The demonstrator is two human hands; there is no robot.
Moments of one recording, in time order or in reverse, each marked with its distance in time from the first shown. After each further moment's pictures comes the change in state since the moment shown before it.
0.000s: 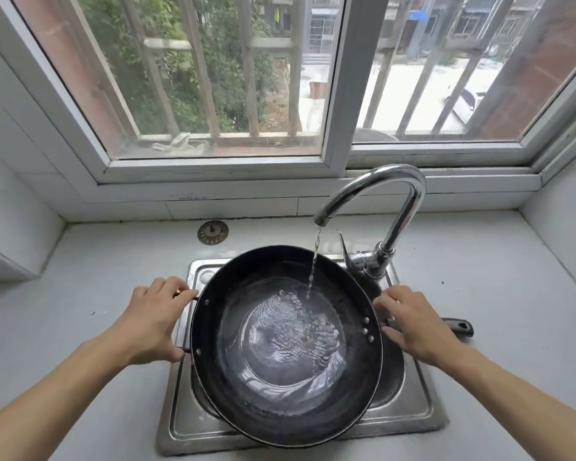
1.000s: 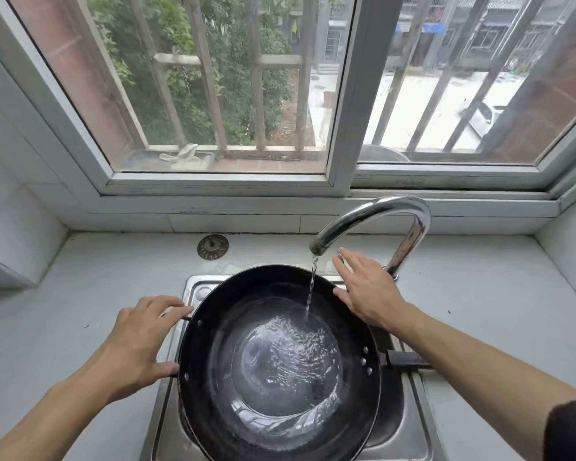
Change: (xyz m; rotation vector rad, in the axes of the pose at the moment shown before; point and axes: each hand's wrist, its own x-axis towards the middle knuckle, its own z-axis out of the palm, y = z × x) left_hand -0.008 -0.003 0.010 -0.151 0.227 0.014; right_hand 0.122 -0.020 -0.015 -0.313 0.002 -0.055
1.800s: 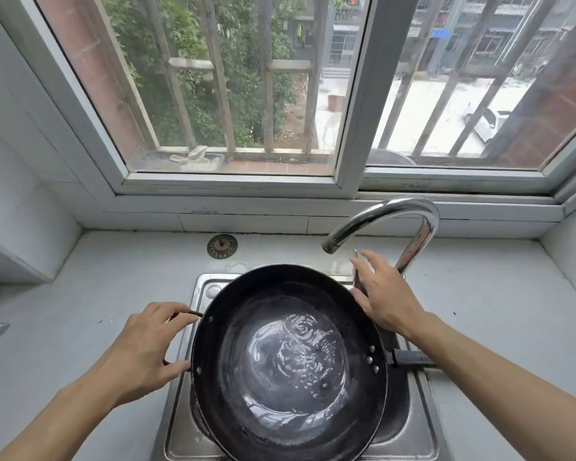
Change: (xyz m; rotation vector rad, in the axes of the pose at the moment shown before) left_hand -0.017 -0.002 -0.002 -0.059 0.014 0.018; right_hand -0.020 0.000 -0.011 0.211 0.058 0.112
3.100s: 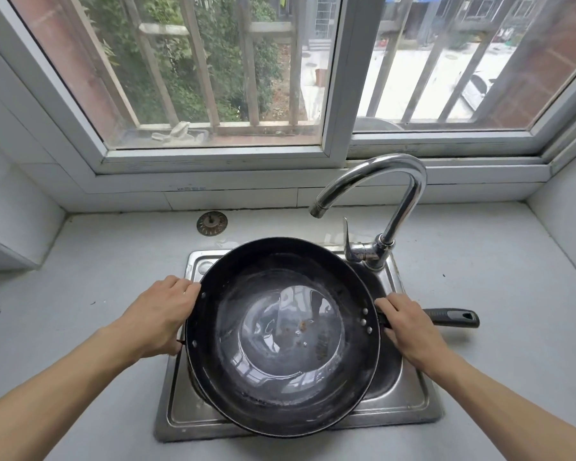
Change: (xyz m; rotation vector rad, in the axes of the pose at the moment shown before) left_hand 0.035 0.012 0.007 0.342 -0.305 0.081; right_hand -0.120 0.029 0.061 0.050 -0.058 0.023
